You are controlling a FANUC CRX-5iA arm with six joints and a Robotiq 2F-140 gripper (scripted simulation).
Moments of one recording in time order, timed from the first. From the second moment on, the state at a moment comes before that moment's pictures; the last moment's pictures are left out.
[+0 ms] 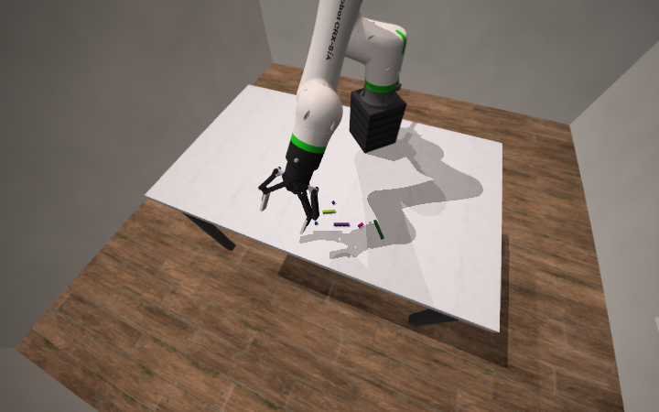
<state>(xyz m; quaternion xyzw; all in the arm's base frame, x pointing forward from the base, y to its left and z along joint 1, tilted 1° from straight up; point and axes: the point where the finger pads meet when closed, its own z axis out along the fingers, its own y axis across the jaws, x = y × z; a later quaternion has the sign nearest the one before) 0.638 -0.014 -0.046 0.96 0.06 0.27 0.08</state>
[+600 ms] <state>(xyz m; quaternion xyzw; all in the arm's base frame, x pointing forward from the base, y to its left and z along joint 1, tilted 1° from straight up) 0.579 -0.002 -0.076 0.96 0.19 0.21 0.06</state>
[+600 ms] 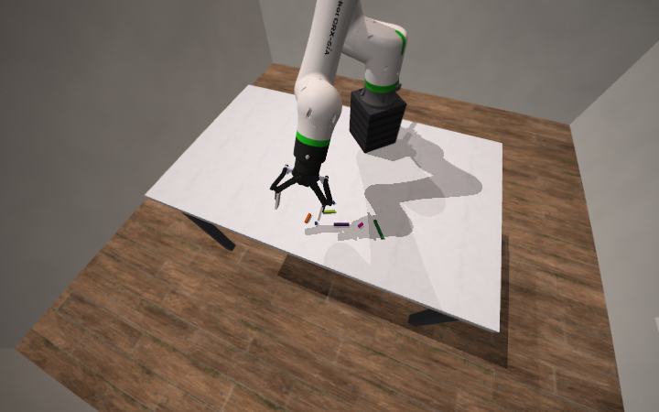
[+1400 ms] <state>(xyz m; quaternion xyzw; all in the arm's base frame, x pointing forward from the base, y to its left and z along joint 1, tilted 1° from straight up) 0.507 -0.002 -0.103 0.94 0.31 0.15 0.04</state>
